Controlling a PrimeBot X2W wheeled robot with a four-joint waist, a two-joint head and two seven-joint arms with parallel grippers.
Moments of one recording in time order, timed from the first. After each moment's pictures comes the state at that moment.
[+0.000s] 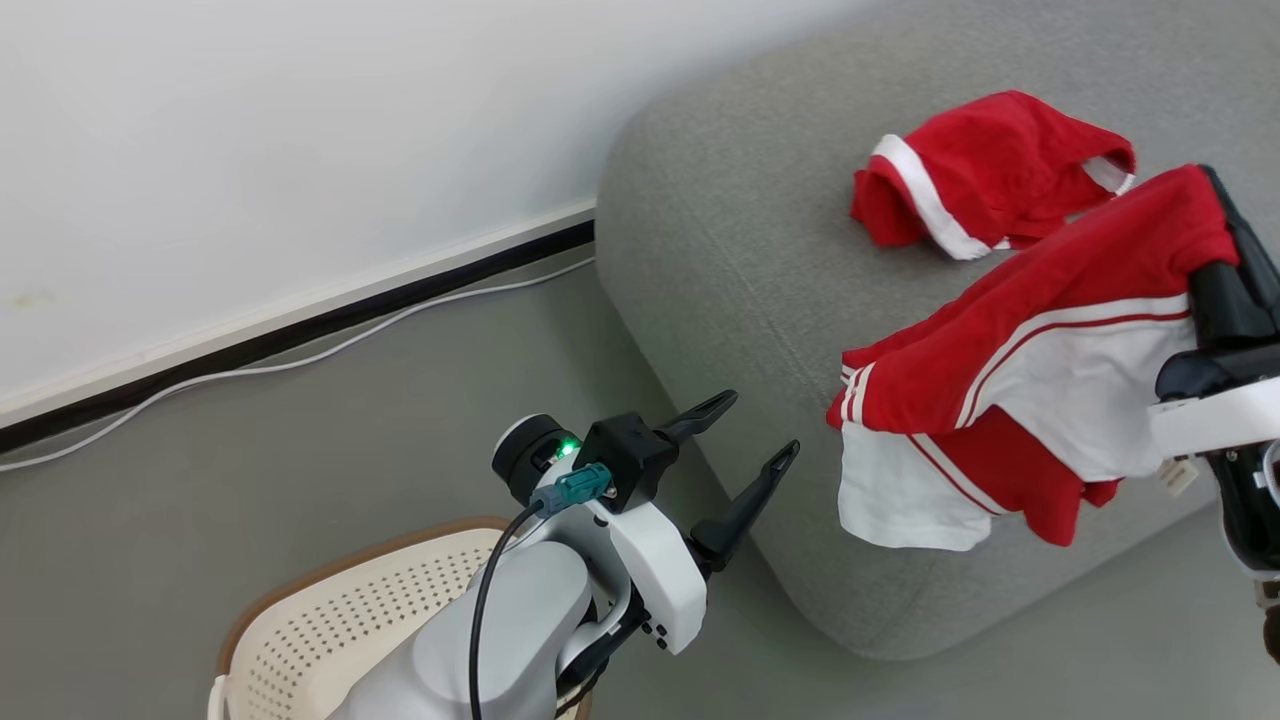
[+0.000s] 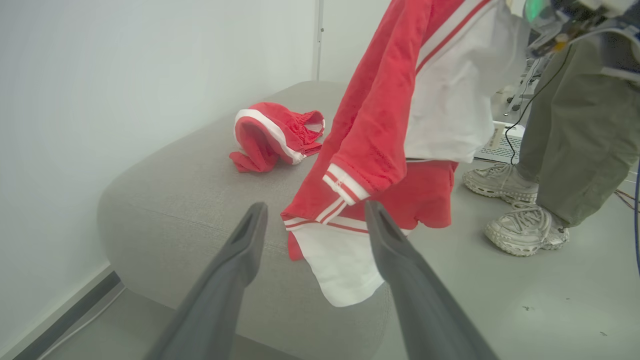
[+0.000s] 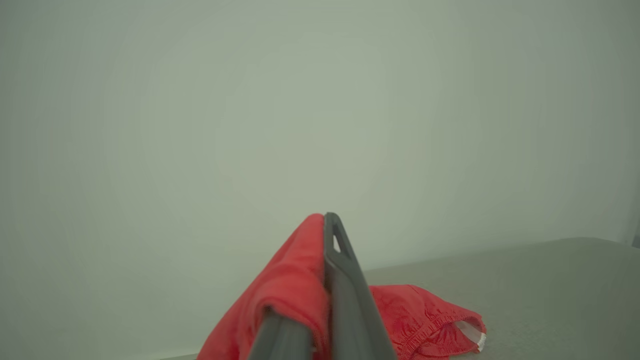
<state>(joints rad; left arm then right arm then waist) -0.63 0.05 -0.94 0.59 -0.59 -0.13 -0.26 -0.43 -0.41 0.20 0.20 0.58 0.13 -0.26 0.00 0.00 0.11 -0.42</state>
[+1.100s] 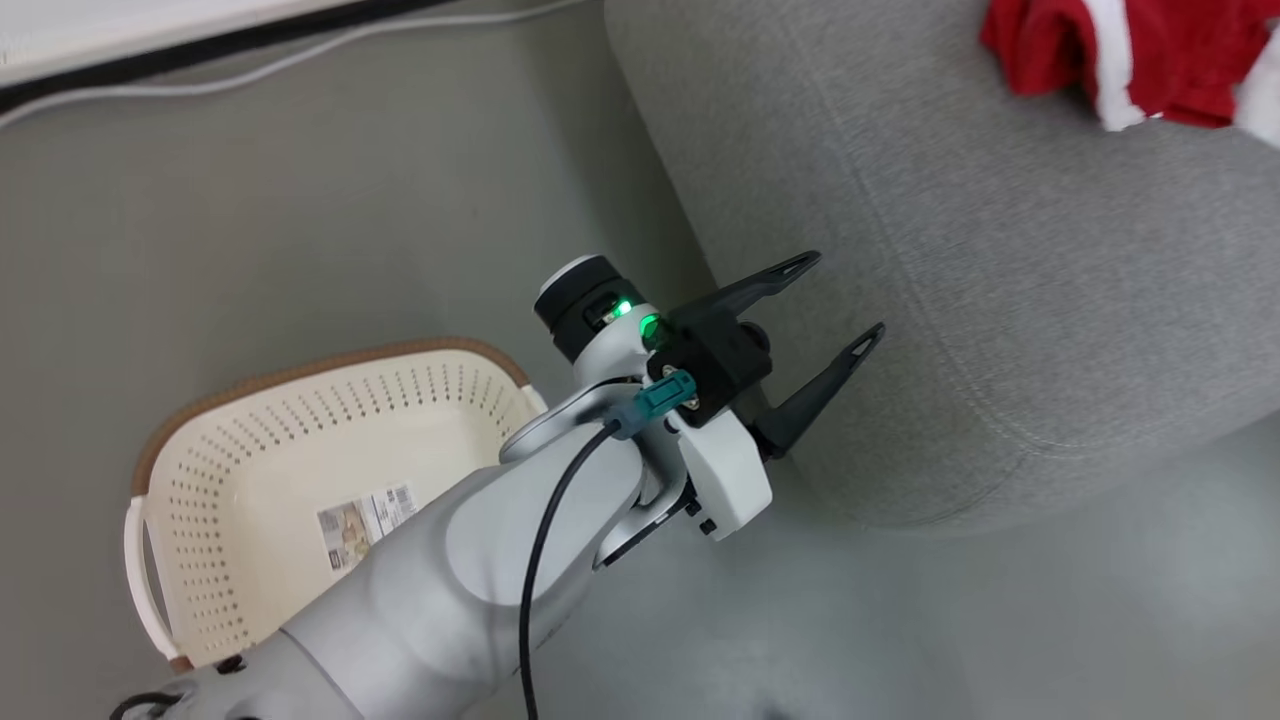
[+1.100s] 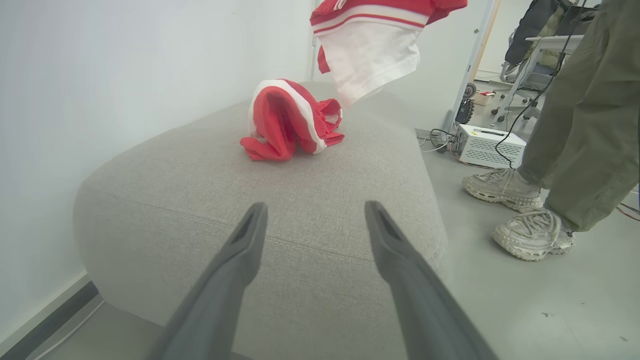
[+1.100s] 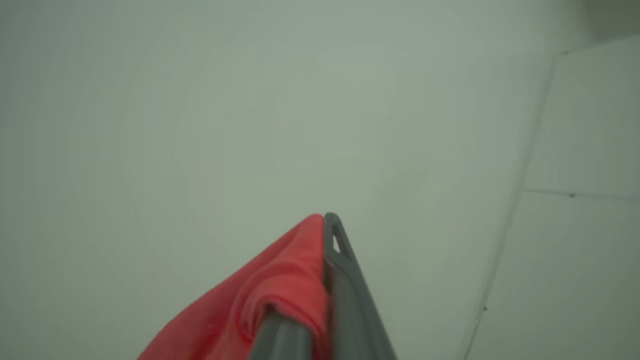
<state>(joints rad) -0.87 0.05 -1.05 0.52 -0.50 -0.07 -0.26 -1.02 -0.83 -0.01 0.43 0.61 0.13 -0.26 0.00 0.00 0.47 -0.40</state>
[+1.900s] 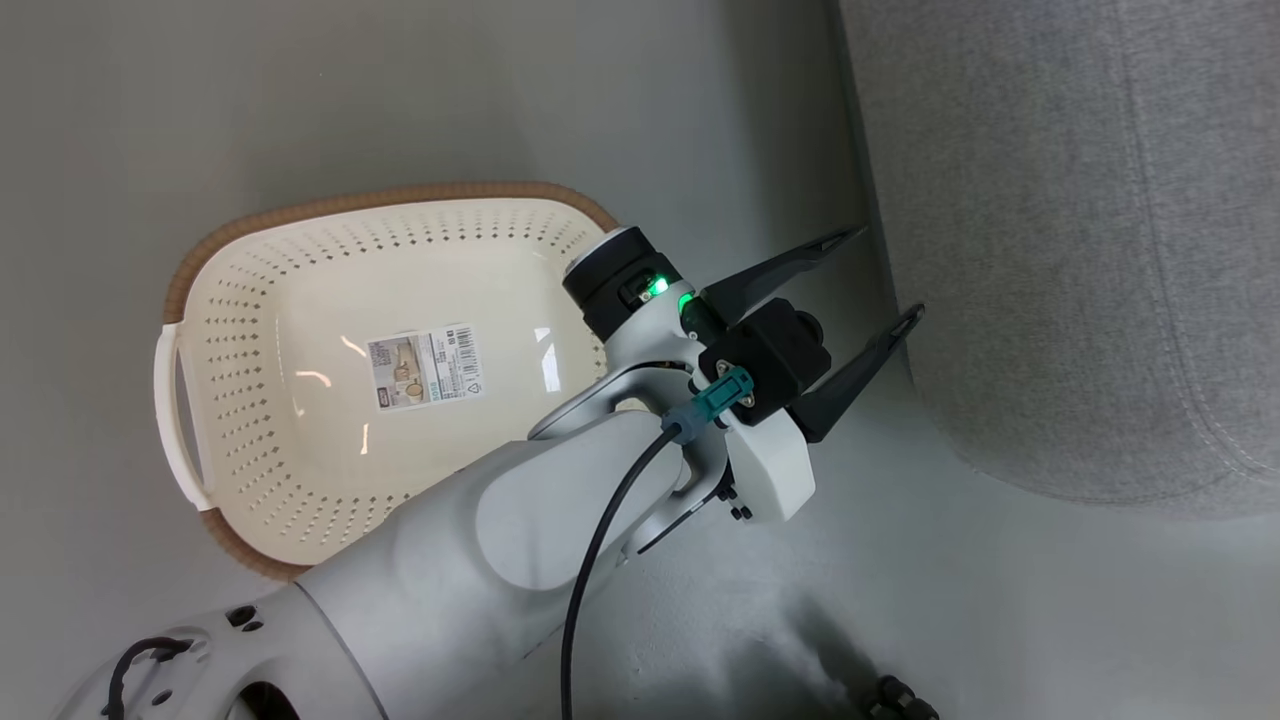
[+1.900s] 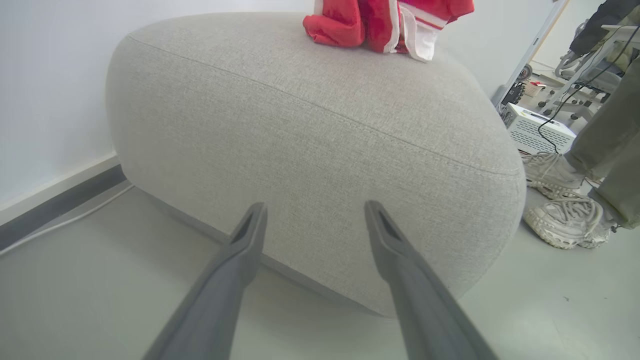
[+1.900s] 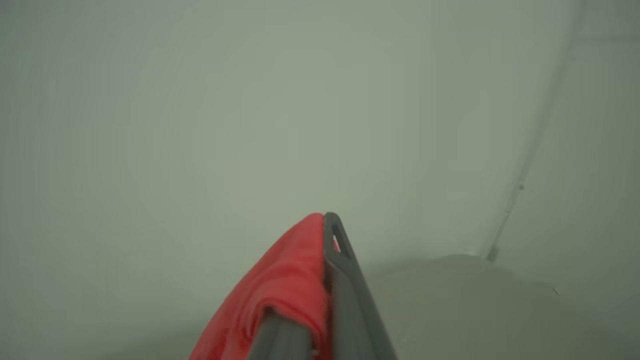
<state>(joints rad) -0.99 0.06 -1.22 0.49 -0.59 0.07 -0.26 -1.21 -0.89 0.02 0.77 0.72 0.13 -0.26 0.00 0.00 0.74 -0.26</state>
